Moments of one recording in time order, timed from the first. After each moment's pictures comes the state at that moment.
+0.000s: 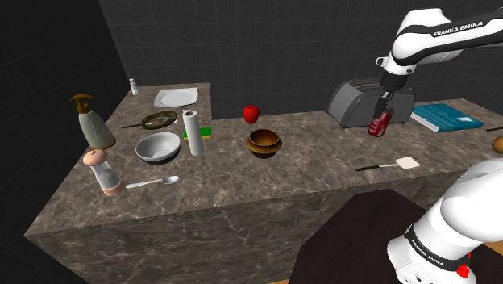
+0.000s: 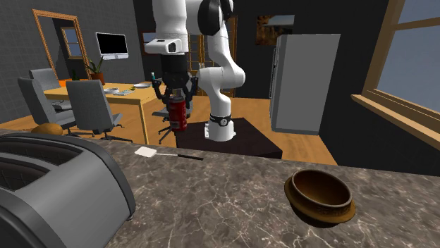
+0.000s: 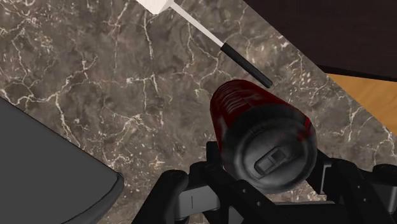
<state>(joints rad) -0.11 -0.46 -0.46 -2.42 -0.23 1.98 -0.63</state>
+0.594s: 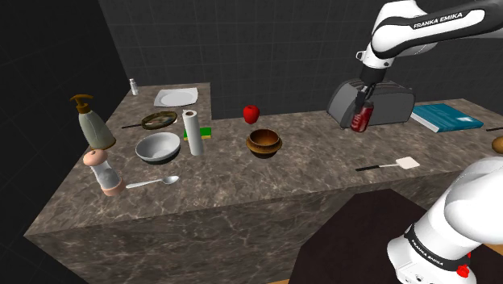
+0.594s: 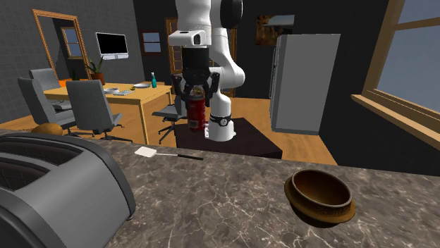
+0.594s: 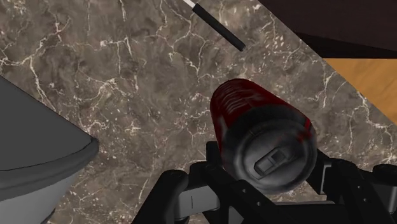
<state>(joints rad) -0.04 -0.40 -0.37 -2.34 -0.16 1.95 -0.51</state>
